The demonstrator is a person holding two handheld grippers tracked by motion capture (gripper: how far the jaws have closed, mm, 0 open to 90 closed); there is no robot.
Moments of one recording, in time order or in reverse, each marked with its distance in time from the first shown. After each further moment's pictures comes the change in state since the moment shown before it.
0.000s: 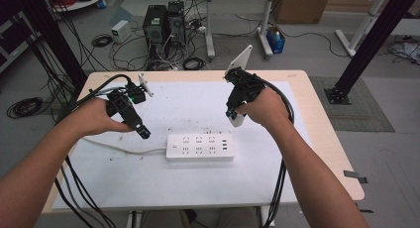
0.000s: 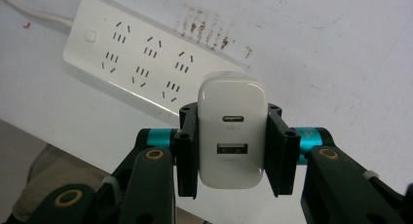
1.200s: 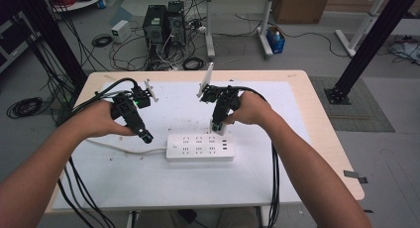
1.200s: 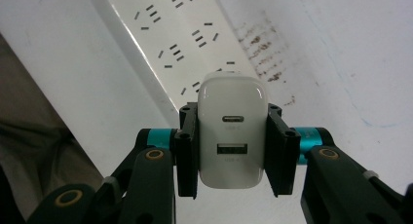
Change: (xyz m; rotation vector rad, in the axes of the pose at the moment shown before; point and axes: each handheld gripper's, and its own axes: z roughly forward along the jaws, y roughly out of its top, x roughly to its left) left arm -0.009 0.005 0.006 0.024 -0.010 0.093; right arm 0.034 0.021 0.051 0.065 0.069 -0.597
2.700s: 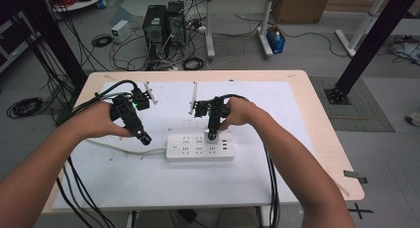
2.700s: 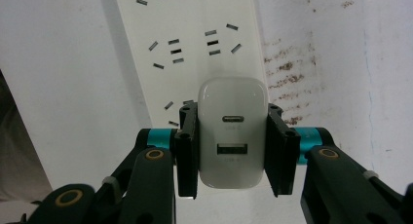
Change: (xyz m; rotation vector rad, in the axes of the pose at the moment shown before) left arm 0.004 -0.004 0.006 0.020 -0.011 0.017; right arm -0.010 0.021 0.063 0.083 0.073 -0.283
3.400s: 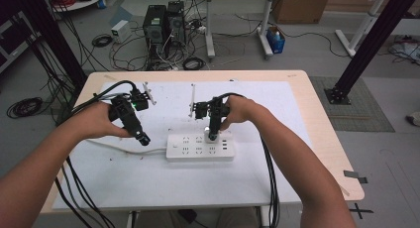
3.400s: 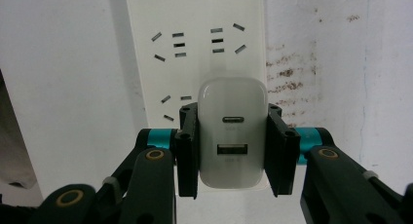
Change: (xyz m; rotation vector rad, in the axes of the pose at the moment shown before) left arm 0.000 -0.003 0.000 -0.002 0.004 -0.008; right arm 0.000 0.001 0.001 0.009 -0.007 -0.114
